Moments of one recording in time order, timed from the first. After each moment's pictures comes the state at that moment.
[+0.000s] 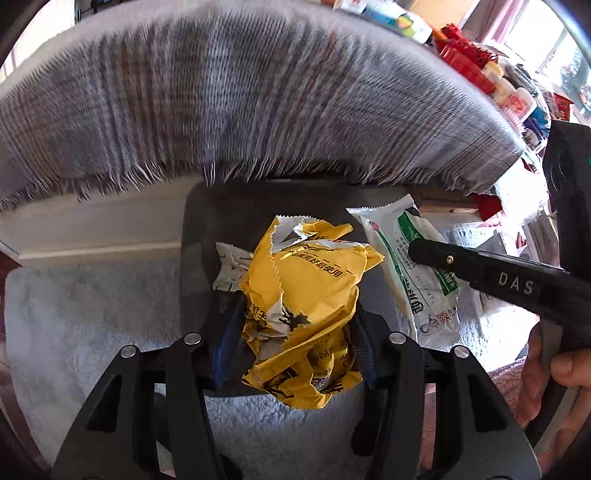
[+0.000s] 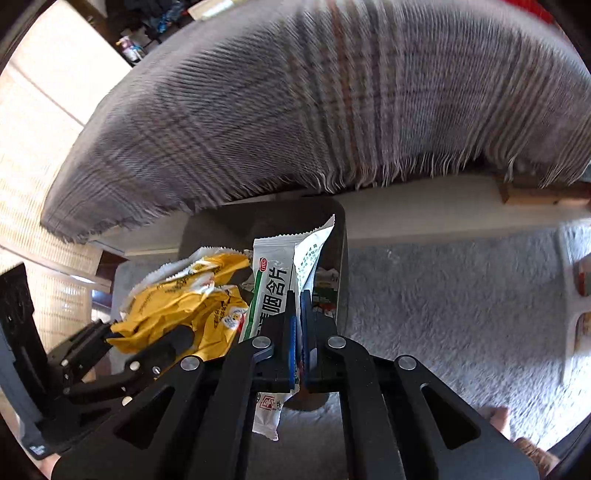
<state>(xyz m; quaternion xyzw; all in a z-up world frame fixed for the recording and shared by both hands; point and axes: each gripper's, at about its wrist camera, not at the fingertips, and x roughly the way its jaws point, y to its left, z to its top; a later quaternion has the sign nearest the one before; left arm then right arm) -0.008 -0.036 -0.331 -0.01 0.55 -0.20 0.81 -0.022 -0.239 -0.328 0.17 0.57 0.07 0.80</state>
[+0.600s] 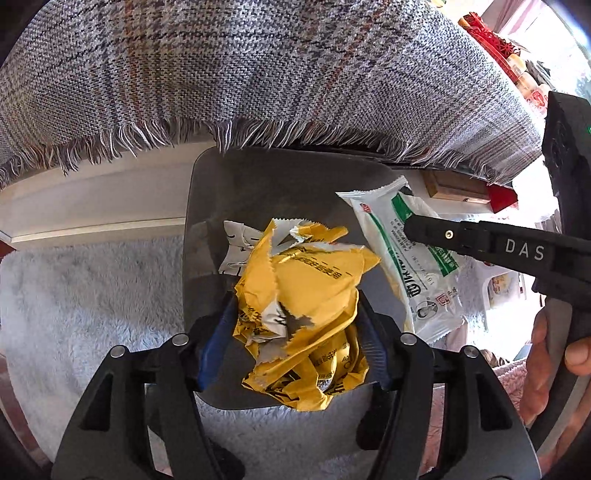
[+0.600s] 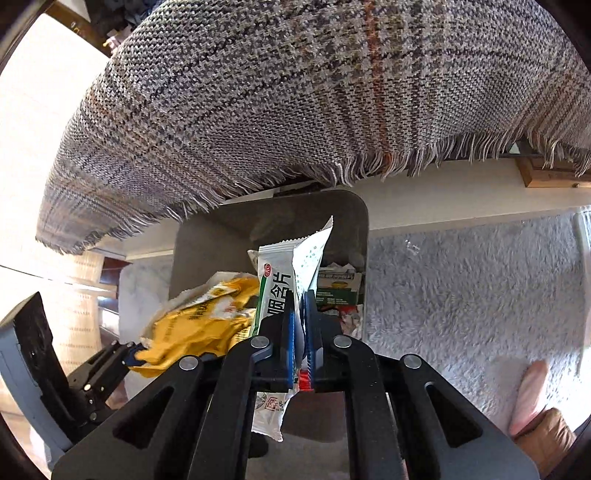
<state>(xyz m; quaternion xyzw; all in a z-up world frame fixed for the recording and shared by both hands) 0.003 -0.027 -0.362 -0.02 0.58 -0.19 0.79 0.002 -0.220 -0.353 0.20 0.59 0.07 0.78</state>
